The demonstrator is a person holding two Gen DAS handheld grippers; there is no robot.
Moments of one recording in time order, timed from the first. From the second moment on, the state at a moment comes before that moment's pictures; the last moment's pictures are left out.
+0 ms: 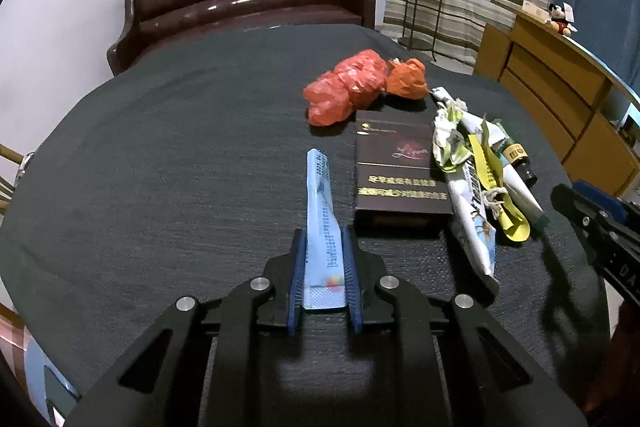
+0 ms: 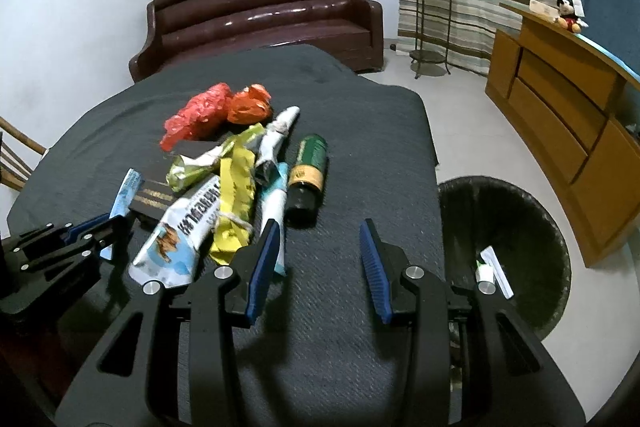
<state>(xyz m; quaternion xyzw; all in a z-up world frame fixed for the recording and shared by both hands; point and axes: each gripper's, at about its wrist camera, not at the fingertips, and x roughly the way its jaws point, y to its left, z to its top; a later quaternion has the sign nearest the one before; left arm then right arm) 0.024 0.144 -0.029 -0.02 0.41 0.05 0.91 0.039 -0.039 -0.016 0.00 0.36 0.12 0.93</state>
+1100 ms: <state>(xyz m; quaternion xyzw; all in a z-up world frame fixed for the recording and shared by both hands) 0.039 0.177 -0.009 -0.02 0.38 0.07 0.92 0.099 -0.021 -0.021 0.00 0.39 0.12 0.91</state>
